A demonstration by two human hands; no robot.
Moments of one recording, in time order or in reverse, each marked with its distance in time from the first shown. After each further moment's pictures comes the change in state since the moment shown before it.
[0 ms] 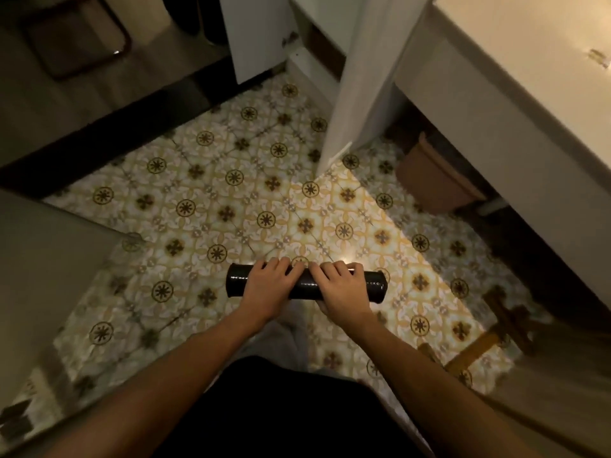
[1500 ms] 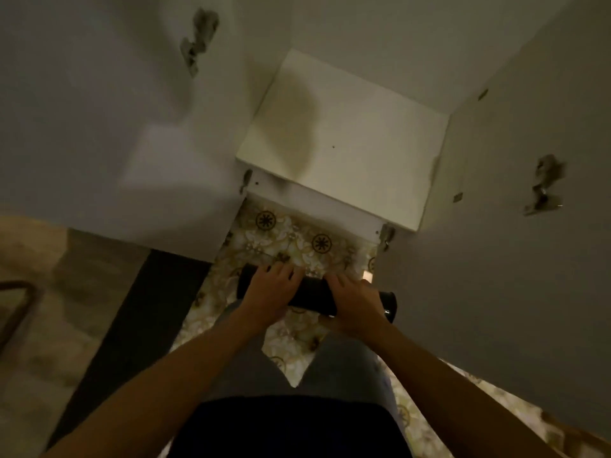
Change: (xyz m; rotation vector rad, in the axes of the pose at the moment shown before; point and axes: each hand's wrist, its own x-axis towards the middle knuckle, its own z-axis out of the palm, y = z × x) left_hand 0.784 -0.509 -0.233 0.223 -0.130 0.603; right_hand 0.810 0.192 -0.160 0.373 -0.093 0.505
